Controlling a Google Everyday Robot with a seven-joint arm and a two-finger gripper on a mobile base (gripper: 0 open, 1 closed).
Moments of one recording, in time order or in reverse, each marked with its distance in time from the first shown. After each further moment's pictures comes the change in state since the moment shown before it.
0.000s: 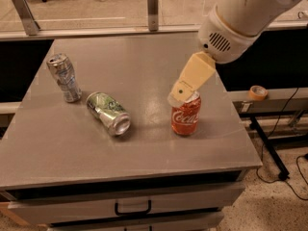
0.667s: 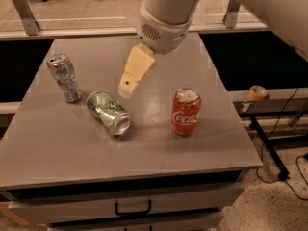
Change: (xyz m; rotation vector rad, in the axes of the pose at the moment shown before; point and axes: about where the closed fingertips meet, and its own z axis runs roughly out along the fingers) arm -0.080 0.027 0.039 -0.022 0.101 0.003
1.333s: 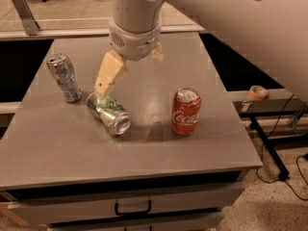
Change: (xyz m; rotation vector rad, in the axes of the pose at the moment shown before) arm -0.038 0.017 0.042 0.003 0.087 0.160
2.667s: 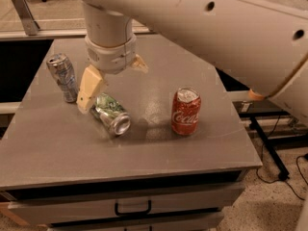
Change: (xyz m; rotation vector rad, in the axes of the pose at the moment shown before) arm -0.014 0.041 0.029 -0.004 0.088 -0.002
